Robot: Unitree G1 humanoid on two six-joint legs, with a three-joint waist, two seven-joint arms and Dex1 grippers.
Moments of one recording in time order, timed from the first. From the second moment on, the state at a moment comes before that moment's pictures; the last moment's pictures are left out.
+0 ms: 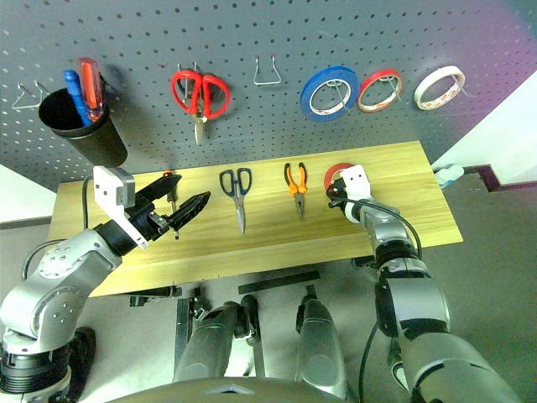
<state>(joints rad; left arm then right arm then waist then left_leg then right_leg) -0.07 0.48 0.20 -0.57 -0.69 0.64 -0.44 -0.75 -0.37 -0.08 1.05 -0.01 0.05 0.52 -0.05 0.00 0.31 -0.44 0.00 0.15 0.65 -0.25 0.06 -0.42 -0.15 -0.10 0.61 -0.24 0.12</state>
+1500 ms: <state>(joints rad) 0.04 0.67 0.23 -0.64 -0.77 0.64 -0.66 -0.61 -0.46 0.08 0.68 -0.07 0.35 0.65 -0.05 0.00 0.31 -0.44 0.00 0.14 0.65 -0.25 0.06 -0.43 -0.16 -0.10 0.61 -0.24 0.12</state>
